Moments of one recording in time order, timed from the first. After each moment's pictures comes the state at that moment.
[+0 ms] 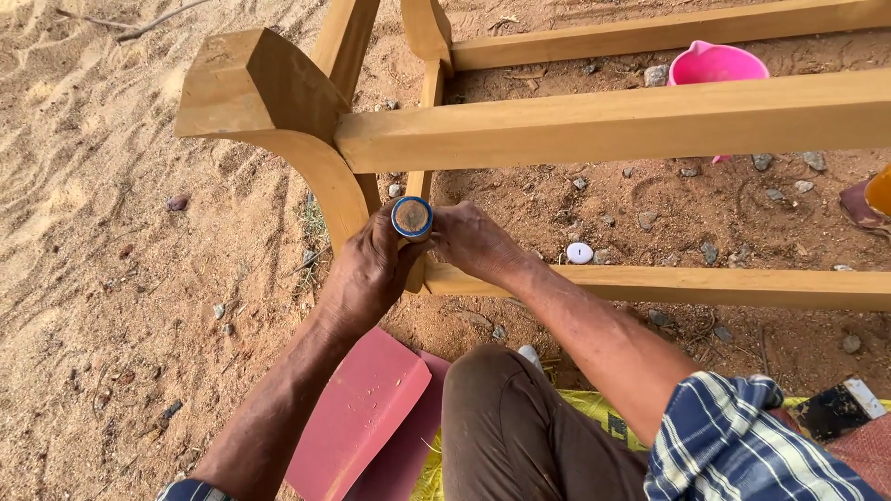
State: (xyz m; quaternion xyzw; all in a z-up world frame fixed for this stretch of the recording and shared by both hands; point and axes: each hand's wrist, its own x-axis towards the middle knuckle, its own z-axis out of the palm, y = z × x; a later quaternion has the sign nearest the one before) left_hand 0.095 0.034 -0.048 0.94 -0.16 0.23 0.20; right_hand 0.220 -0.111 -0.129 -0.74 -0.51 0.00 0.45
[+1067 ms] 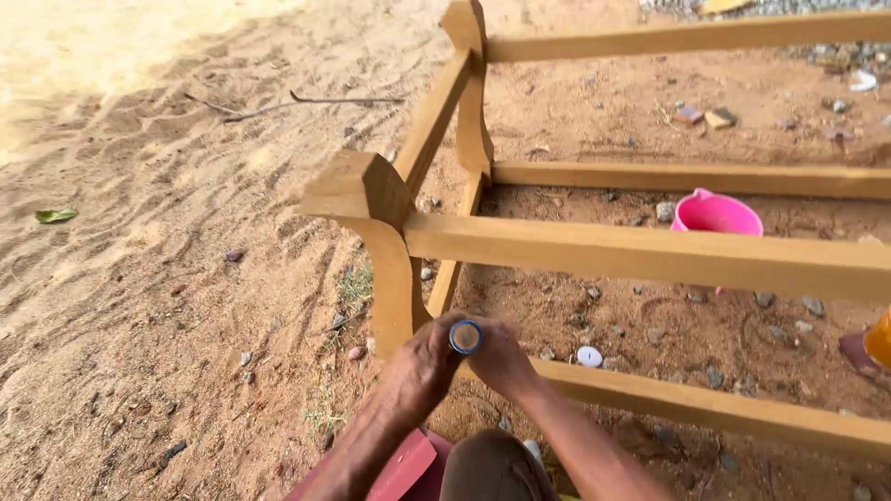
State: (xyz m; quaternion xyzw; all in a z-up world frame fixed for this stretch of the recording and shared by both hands) left_hand 0.068 0.000 -0.079 0.94 -0.08 0.24 0.22; right_hand 0.174 -0.127 -0.118 -0.73 -0.41 0.00 0.54
